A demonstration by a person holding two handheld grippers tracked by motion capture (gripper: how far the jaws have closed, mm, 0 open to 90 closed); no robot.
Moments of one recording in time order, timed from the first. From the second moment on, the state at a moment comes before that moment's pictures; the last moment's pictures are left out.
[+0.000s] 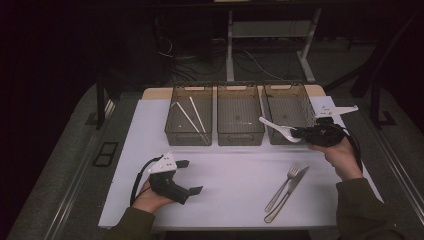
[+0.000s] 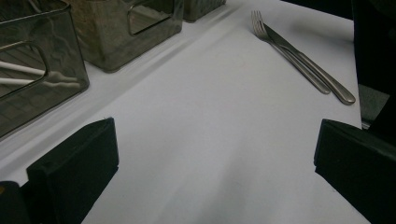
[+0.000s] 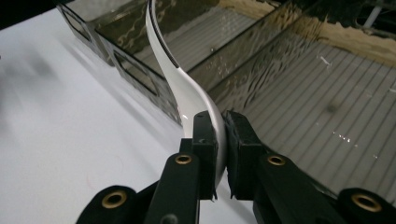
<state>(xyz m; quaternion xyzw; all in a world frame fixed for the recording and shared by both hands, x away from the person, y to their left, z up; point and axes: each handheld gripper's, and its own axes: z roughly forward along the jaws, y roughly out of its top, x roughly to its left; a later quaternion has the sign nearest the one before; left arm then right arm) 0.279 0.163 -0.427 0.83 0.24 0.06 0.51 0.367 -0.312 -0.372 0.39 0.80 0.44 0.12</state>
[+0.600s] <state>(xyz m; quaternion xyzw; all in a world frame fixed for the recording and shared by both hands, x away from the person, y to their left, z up) 0.278 0.163 -0.426 0.83 0.24 0.06 0.51 0.401 -0.277 -0.351 0.38 0.80 0.45 0.13</state>
